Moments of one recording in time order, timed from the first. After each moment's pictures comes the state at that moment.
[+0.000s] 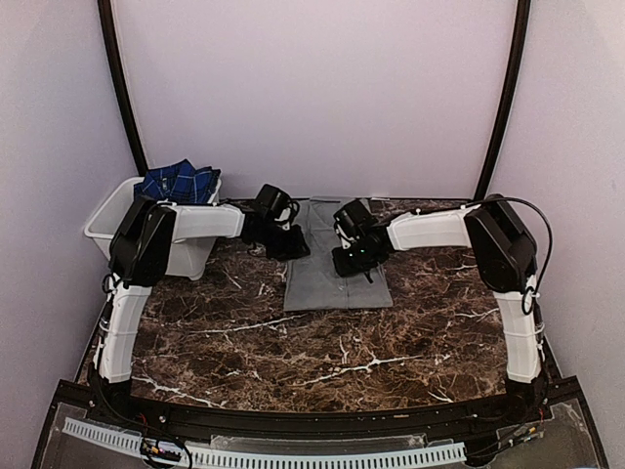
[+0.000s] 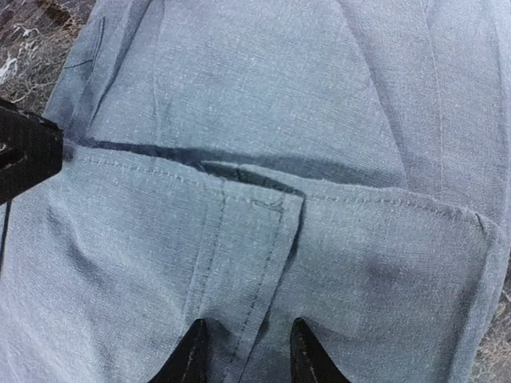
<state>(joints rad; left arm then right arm) -0.58 2.31 1.77 -0.35 0.26 -0.61 0.72 2.18 1.57 -0.39 0.11 0.34</state>
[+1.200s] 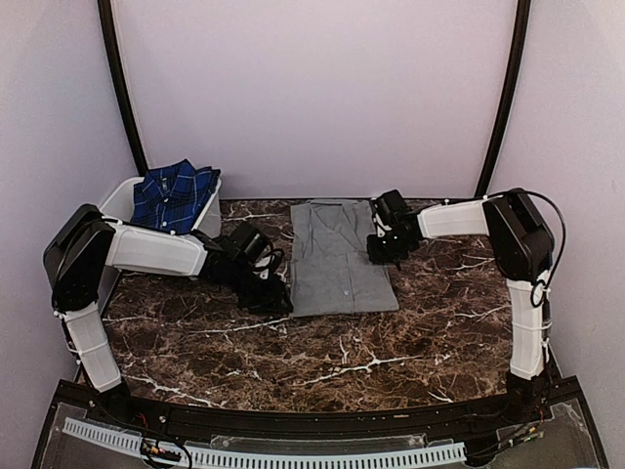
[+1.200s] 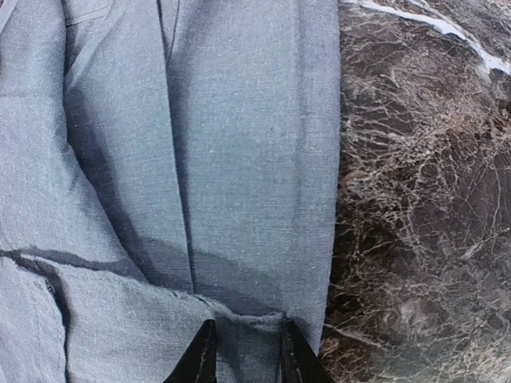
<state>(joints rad) -0.71 1.83 1.10 -0.35 0.35 -0.66 0.51 2.13 1.48 -0.36 0.05 0.35</state>
